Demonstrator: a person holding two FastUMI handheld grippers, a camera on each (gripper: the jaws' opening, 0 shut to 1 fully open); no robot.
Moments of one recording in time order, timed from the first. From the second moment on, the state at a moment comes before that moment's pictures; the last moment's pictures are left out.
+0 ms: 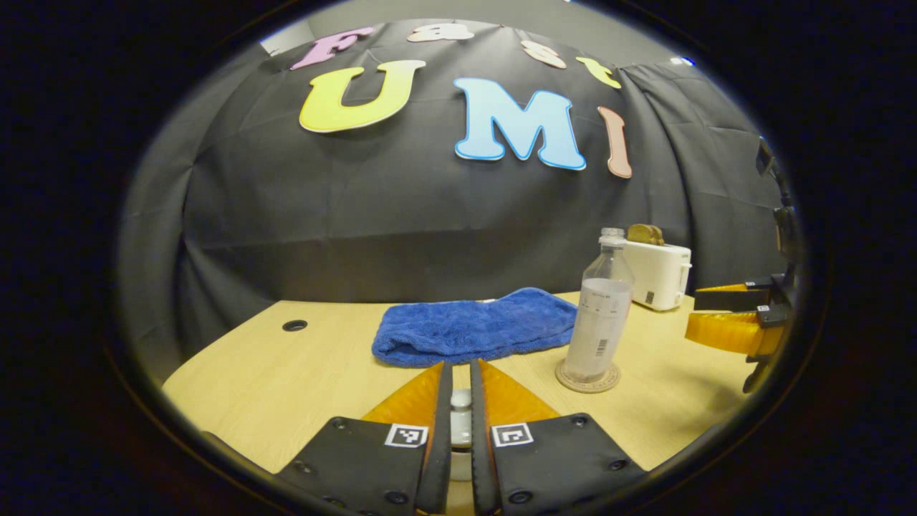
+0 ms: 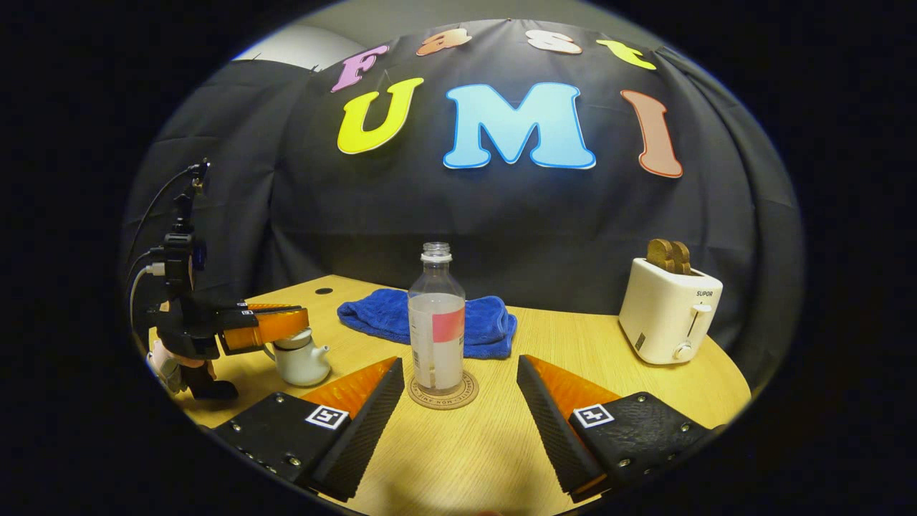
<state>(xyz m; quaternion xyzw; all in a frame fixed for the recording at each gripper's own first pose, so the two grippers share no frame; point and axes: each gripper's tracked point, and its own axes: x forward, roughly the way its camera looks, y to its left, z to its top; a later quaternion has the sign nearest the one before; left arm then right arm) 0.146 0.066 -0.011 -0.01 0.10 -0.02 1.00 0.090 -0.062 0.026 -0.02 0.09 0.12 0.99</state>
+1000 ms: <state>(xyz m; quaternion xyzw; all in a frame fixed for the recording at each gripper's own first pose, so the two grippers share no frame) 0.065 0.043 0.040 -0.05 0.05 -0.02 1.00 0.045 -0.031 0.046 -0.02 0.05 0.10 0.99</state>
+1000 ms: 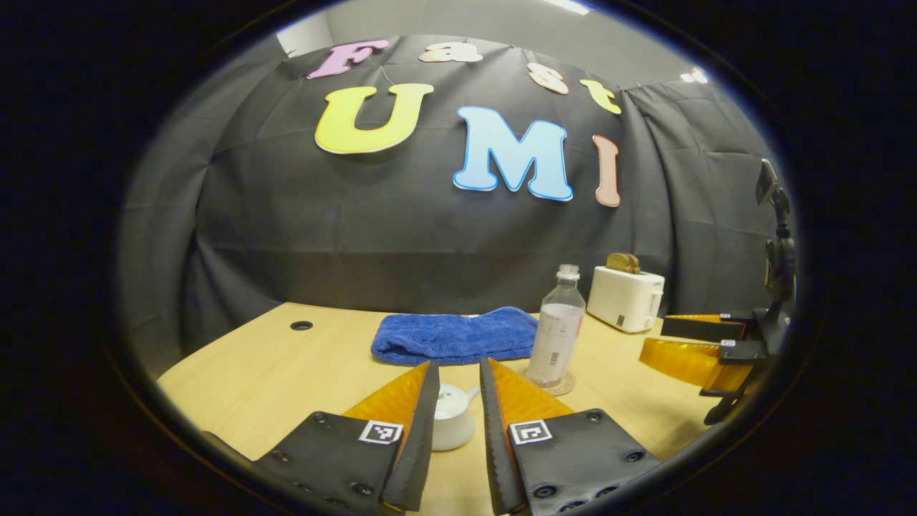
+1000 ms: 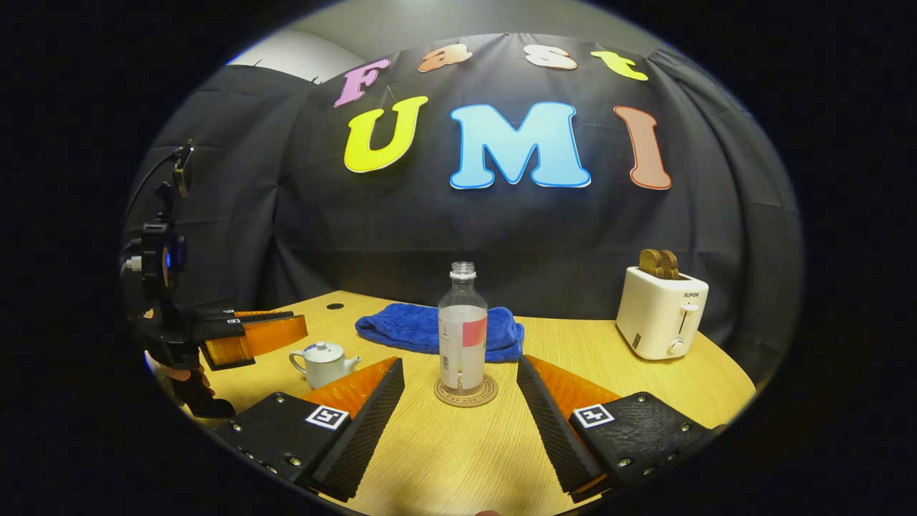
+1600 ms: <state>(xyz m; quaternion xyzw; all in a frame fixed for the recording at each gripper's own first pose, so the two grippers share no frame) -0.015 0.024 0.031 -0.06 0.04 -0.02 1.00 -0.023 -0.016 0.035 0.01 0.03 0.08 1.00</state>
